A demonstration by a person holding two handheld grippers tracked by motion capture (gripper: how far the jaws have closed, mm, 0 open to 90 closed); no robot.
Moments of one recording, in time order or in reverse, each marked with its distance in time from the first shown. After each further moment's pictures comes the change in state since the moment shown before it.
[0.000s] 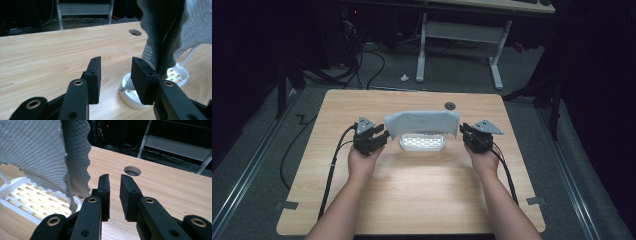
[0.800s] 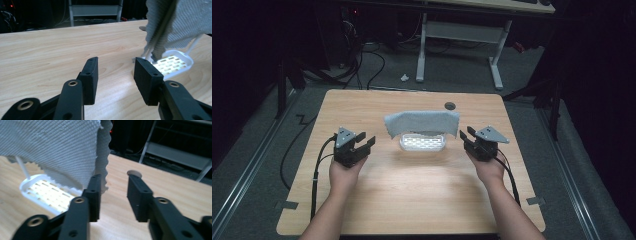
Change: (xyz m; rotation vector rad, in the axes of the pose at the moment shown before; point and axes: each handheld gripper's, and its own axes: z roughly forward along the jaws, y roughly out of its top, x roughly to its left) left arm 0.013 -0.023 -0.056 0.000 0.058 0.002; right arm 0.012 0.001 -0.037 -0.032 0.029 -0.043
